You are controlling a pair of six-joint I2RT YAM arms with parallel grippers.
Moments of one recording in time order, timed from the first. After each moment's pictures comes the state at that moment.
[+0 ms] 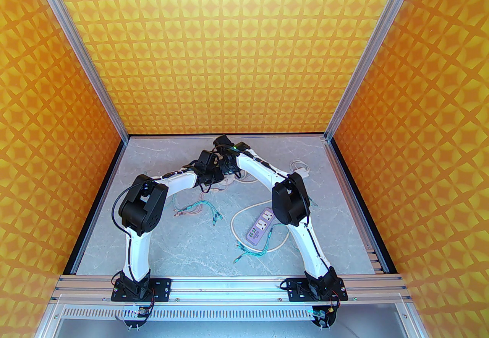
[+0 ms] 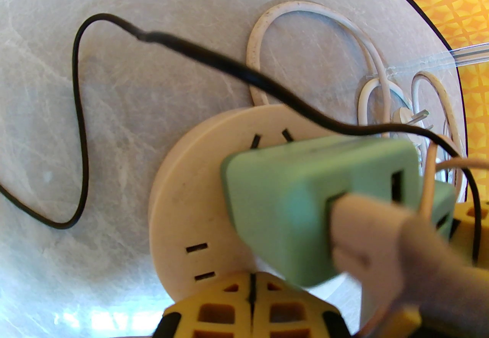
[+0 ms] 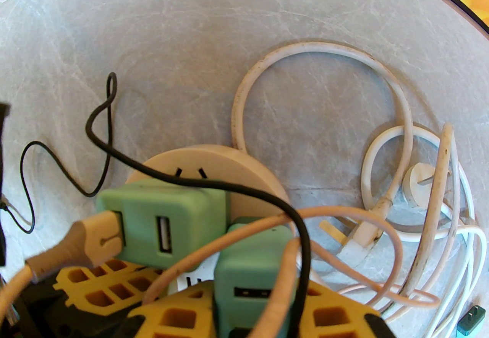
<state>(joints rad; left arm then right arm) -0.50 2.09 1.39 -0.18 0.16 -0.71 0.61 2.33 2.10 -0.92 0.19 0.31</state>
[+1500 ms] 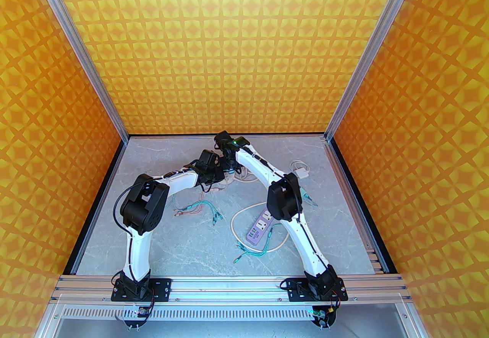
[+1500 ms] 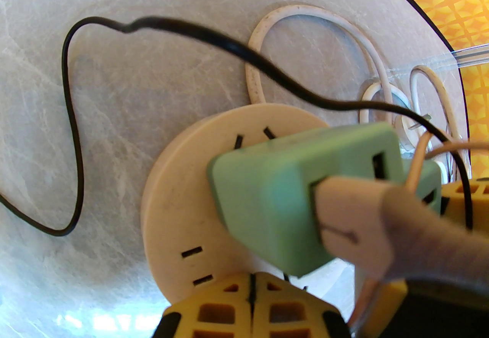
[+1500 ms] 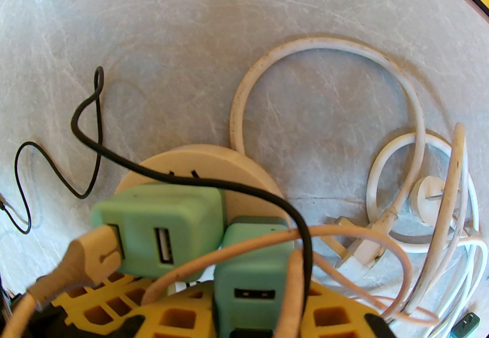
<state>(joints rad) -0.50 2.10 1.41 -0.20 0.15 -0.71 0.60 2.42 2.26 -1.04 0.15 0.28</state>
